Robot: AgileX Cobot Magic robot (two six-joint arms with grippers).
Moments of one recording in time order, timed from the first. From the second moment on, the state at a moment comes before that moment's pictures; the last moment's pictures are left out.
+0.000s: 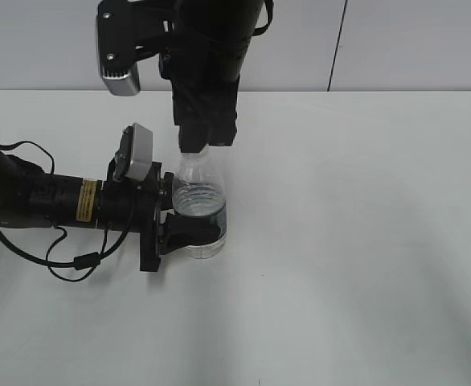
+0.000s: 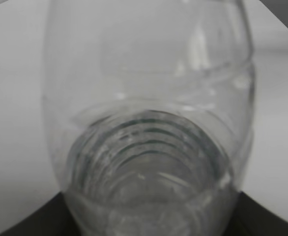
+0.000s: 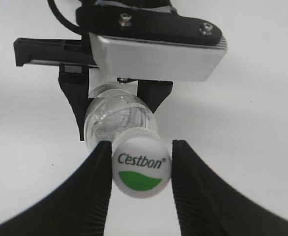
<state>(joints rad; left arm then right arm) -0.22 2.25 -1.01 1.44 -1.15 -0.46 0.77 2.11 -1.98 0.10 1.21 -1.20</state>
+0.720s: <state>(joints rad) -0.22 2.25 -1.01 1.47 -1.16 -0.46 0.77 2.09 -1.98 0.12 1.23 -1.44</state>
